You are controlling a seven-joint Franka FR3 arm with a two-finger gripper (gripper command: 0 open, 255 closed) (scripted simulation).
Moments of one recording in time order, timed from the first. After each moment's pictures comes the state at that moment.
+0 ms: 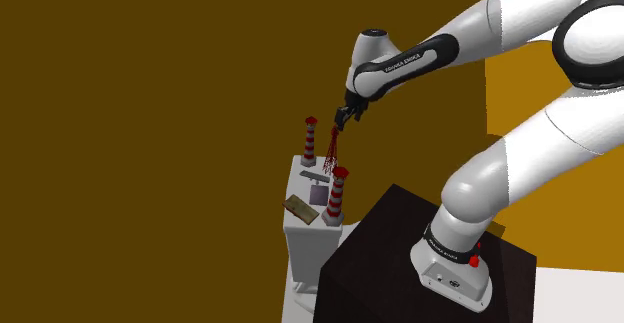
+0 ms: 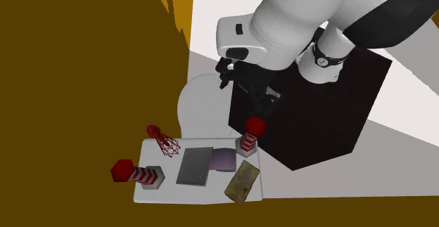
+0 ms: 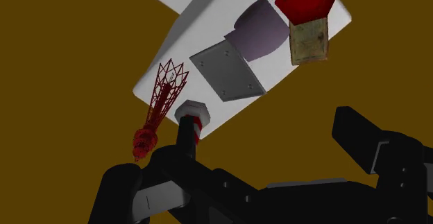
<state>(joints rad) -0.18 -0.38 -0.06 -2.58 -0.18 2.40 0.00</state>
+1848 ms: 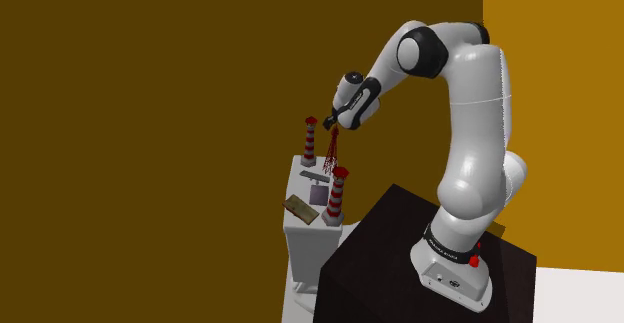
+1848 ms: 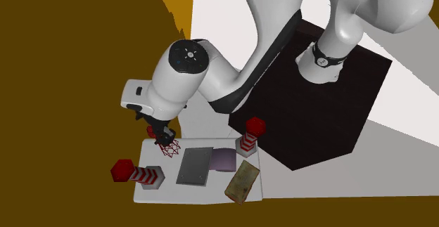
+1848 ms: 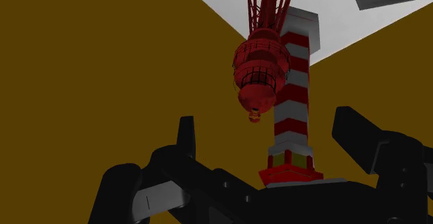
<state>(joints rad) -0.29 0.47 -0.21 -2.10 -0.40 3.06 0.08</state>
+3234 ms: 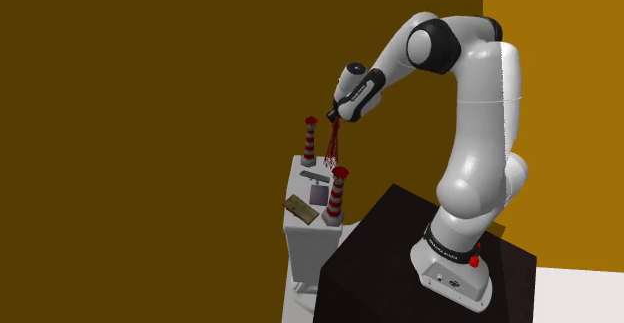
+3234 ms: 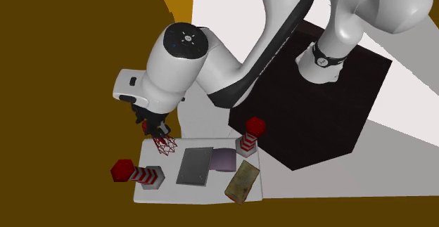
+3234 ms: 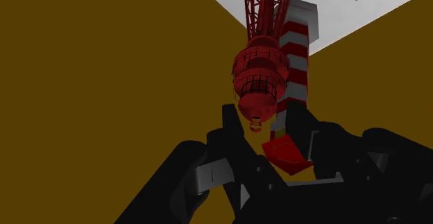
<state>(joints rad) -0.32 0.39 -0.17 -2.11 -0.39 2.99 0.05</state>
